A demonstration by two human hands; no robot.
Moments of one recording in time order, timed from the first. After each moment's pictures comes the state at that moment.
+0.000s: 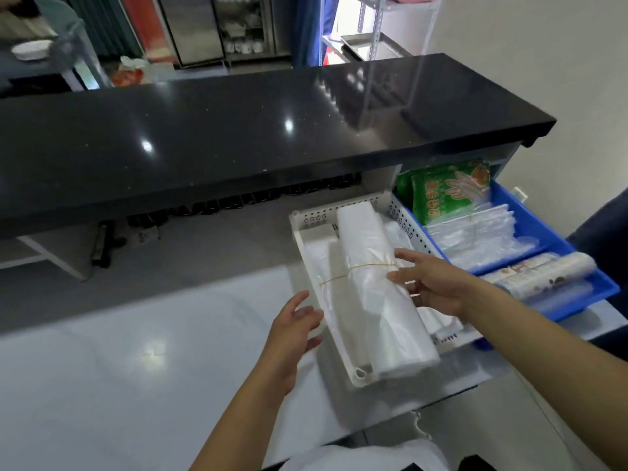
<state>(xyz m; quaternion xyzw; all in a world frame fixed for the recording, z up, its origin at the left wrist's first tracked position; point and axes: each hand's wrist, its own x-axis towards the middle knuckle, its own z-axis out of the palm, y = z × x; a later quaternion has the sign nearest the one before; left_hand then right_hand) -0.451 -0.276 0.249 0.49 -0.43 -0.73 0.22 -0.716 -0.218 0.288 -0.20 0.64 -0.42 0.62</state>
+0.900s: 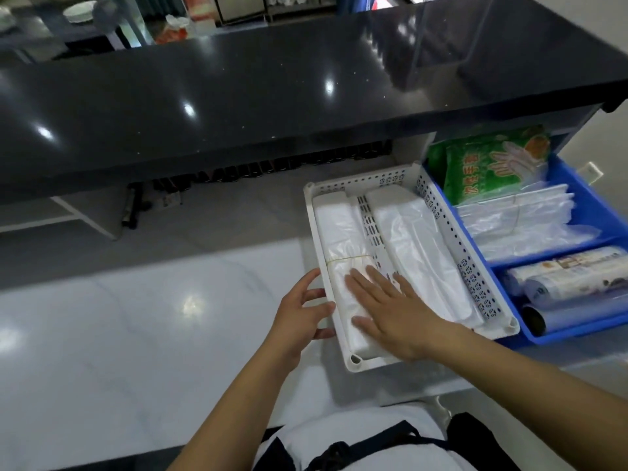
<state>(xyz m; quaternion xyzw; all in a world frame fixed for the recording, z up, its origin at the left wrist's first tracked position) -0.467 -0.266 0.242 0.51 -0.43 -0.71 0.22 -0.657 -0.200 0.233 -0.73 0.64 0.07 0.23</state>
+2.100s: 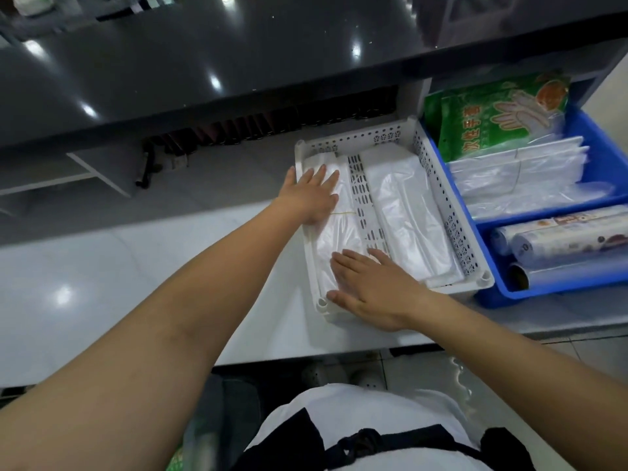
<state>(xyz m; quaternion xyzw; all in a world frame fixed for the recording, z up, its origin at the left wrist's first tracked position) -0.561 -0.365 0.246 0.44 -0.87 -0.03 -0.21 -0.660 -0.163 0.237 -0.77 0.58 0.02 0.26</state>
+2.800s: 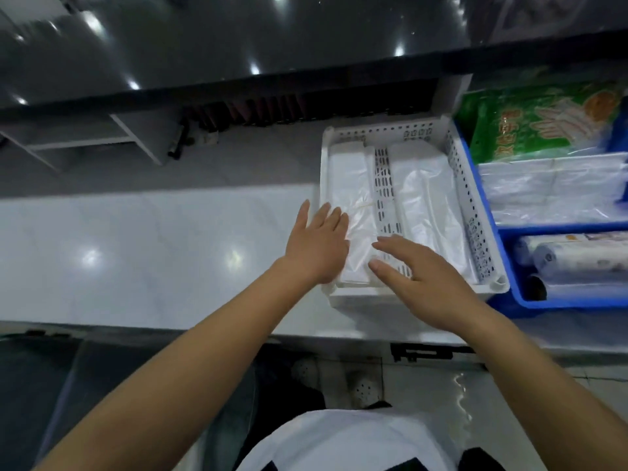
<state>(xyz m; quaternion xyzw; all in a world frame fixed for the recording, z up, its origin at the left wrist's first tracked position) -0.521 -0.238 0.247 0.48 -0.86 0.01 -0.19 -0.689 -0.131 0.256 -0.63 0.65 -0.23 0.35</state>
